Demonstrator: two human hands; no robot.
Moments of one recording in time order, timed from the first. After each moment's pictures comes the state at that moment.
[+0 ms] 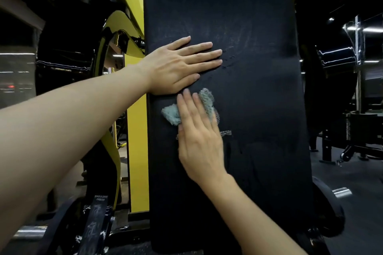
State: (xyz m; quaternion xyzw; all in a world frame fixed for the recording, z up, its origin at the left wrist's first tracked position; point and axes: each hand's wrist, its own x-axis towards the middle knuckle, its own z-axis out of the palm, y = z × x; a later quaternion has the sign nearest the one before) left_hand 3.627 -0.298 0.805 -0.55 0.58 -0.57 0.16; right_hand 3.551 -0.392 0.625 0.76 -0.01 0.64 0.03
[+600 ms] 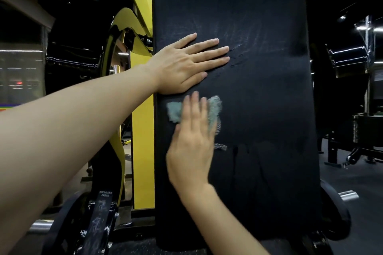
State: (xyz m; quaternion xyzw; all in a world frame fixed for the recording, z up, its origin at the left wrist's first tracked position) left_hand 3.626 -0.297 0.799 -0.57 0.57 -0.58 0.14; right_hand 3.572 -0.350 0.612 0.72 -0.12 0.68 -0.03
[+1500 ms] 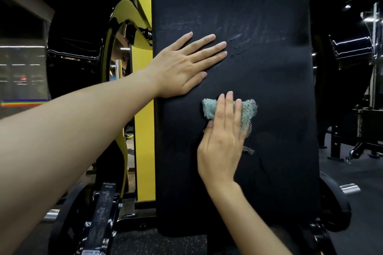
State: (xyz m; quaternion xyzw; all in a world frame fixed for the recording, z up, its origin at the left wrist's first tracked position) left_hand 3.624 -0.299 0.772 -0.58 0.54 -0.60 0.12; right_hand 3.544 -0.391 0.597 0.70 -0.17 0.69 -0.08
